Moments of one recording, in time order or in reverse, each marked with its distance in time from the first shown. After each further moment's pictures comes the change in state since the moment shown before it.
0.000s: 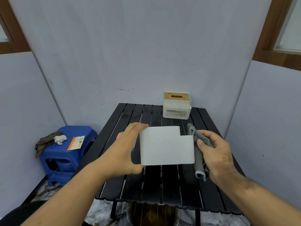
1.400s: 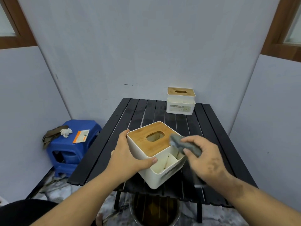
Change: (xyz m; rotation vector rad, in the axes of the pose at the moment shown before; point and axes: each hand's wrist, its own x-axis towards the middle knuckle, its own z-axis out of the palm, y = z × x) left_hand -0.026 -0.011 0.050 -0.362 0.223 -0.580; right_hand -0.022 0.011 0.006 -0.524 -0.273 -0.411
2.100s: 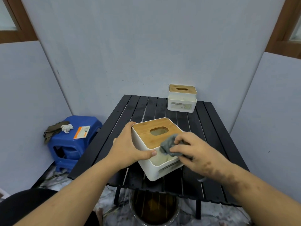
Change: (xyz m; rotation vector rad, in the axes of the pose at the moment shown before) left_hand 0.024 0.005 -0.005 0.082 -0.062 0.088; right_hand 0.020 0.016 -0.004 -0.326 -0.358 -0.653
